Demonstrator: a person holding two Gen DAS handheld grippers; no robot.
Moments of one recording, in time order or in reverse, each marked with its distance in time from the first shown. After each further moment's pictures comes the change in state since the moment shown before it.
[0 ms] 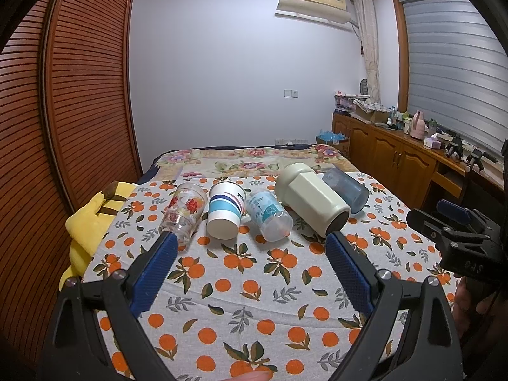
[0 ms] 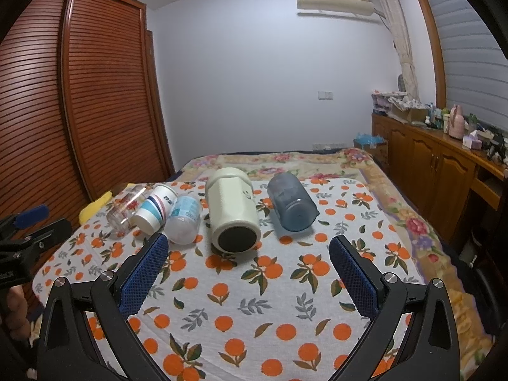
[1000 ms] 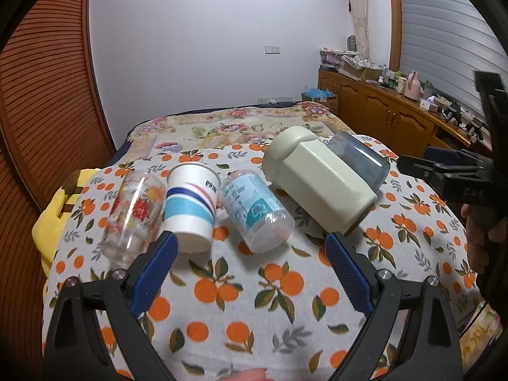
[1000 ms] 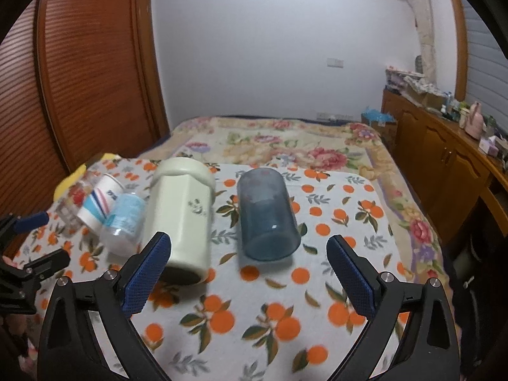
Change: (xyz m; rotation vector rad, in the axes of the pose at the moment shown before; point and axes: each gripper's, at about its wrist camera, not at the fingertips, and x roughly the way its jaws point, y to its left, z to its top) left arm 0.129 -0.011 0.015 0.074 0.206 -0.076; right arm 0.131 -0.055 0.054 -0.075 0.243 0.013
